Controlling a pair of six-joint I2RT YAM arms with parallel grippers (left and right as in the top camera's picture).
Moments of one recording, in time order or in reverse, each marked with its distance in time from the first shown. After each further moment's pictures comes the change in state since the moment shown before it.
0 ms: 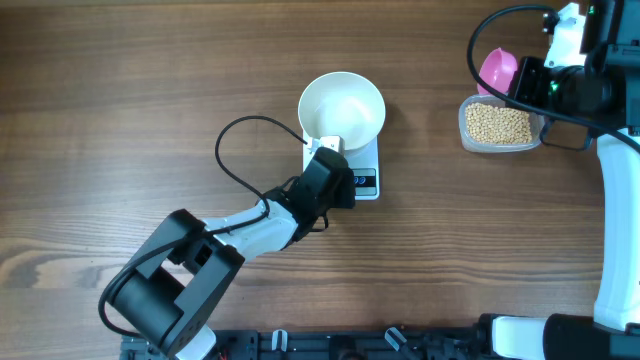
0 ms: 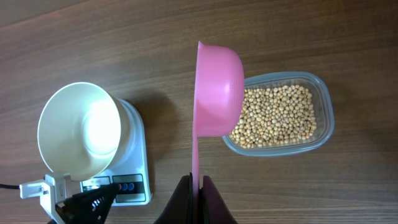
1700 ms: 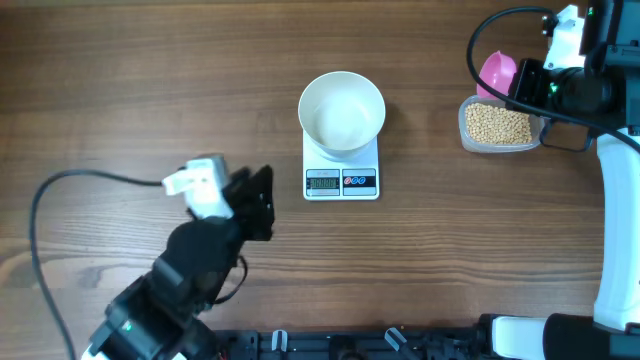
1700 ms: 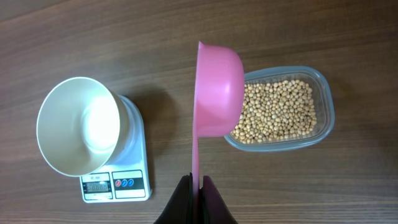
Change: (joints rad) left arm -0.002 -1.141 -0.011 -0.643 -0.365 0.000; right arm 0.000 0.000 0.000 -0.016 0.000 0.000
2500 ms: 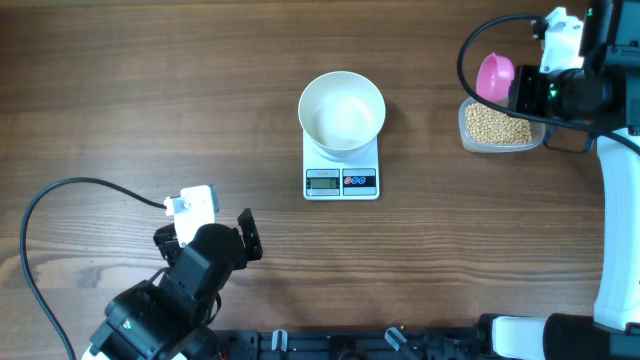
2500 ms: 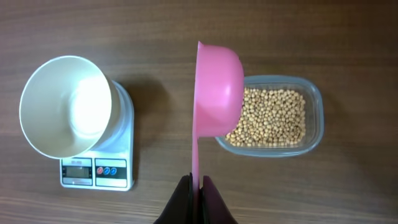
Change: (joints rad) left arm 0.021 0.005 -0.003 -0.506 -0.137 0.002; right arm 0.000 0.001 0.000 -0.009 0.000 -0.149
